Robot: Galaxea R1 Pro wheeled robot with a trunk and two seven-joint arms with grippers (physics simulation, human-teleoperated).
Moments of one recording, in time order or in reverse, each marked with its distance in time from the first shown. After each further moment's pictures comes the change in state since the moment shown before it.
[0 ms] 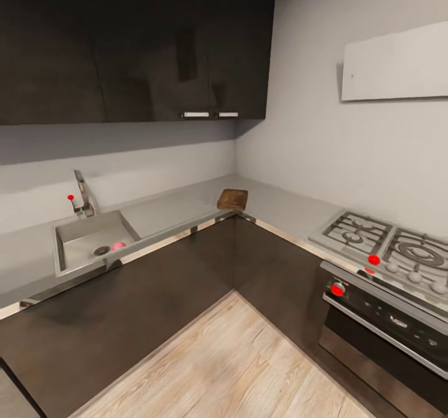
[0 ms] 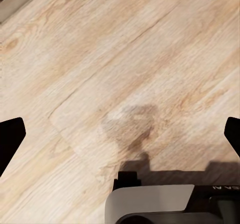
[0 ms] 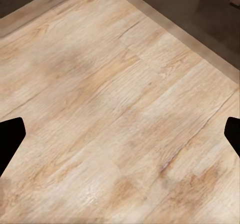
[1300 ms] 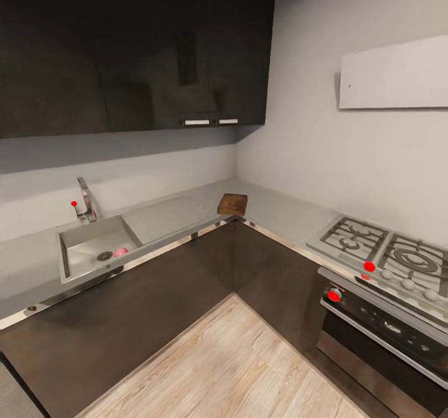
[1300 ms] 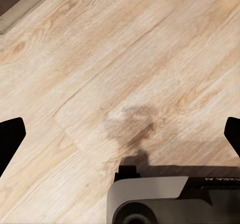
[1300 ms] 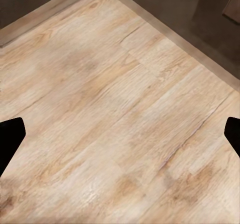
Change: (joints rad) left arm 0.000 0.000 0.000 -0.002 0.000 -0.001 0.000; right arm 0.000 0.001 0.001 0.000 0.000 -0.001 0.000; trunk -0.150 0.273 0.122
